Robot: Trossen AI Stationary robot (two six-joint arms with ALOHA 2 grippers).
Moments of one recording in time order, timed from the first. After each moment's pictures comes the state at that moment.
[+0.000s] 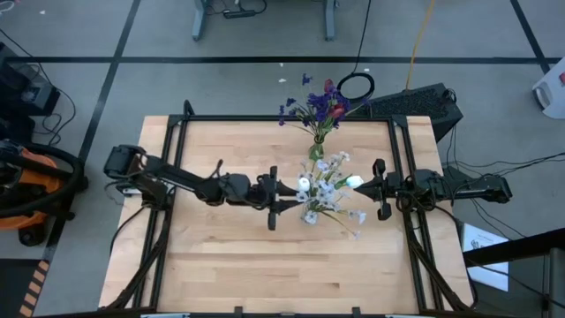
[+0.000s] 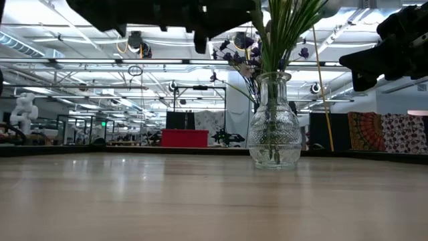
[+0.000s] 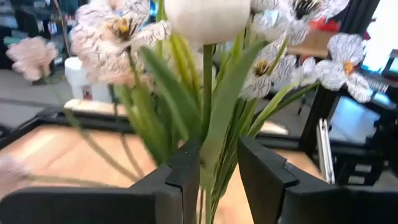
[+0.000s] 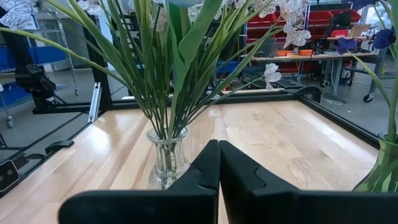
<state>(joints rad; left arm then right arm) -0.13 1.64 0.85 0.79 -0.09 -0.12 0.07 0.03 0.01 0.03 0.08 0.07</state>
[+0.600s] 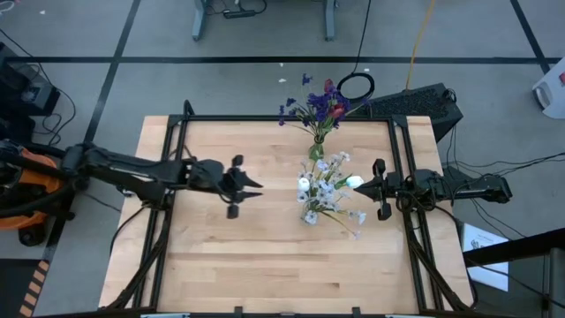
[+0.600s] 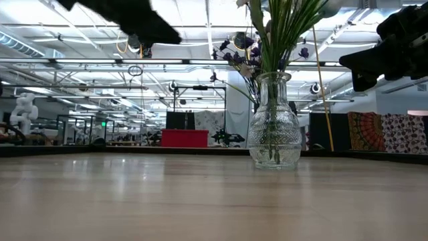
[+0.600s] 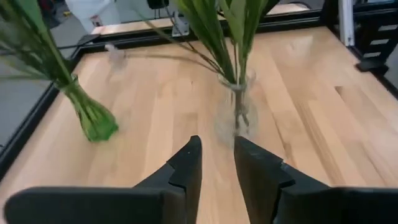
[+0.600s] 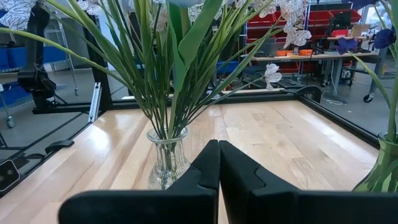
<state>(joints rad) -0.08 1.14 0.76 -0.06 -0.06 0.09 0.07 0.03 0.01 0.03 0.08 0.07</state>
